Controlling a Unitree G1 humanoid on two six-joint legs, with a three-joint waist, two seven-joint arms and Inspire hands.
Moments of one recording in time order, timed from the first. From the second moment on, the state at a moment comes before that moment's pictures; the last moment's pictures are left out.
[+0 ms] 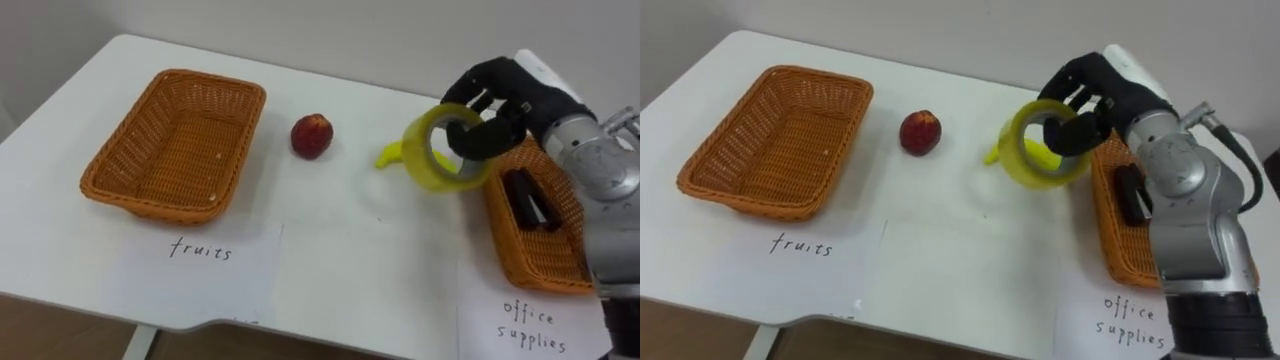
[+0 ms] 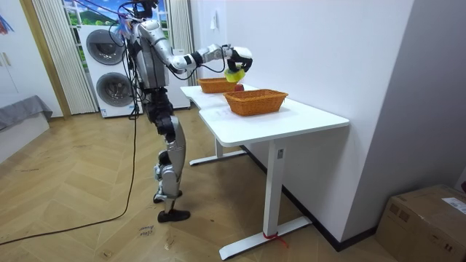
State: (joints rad) left arm 0.26 0.22 0.17 0.99 0.17 0.17 0.14; right arm -0.33 -0.41 -0.11 0.00 -0.52 0.27 0.37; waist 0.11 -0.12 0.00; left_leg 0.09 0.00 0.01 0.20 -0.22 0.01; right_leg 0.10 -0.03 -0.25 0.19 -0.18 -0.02
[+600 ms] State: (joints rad) left arm 0.30 0.21 0.17 0.99 0.17 0.17 0.14; right arm -0.32 -0.43 -0.14 0.15 -0.36 0.26 0.17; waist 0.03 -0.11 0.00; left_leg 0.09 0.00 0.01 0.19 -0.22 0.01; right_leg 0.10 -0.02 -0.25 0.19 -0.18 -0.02
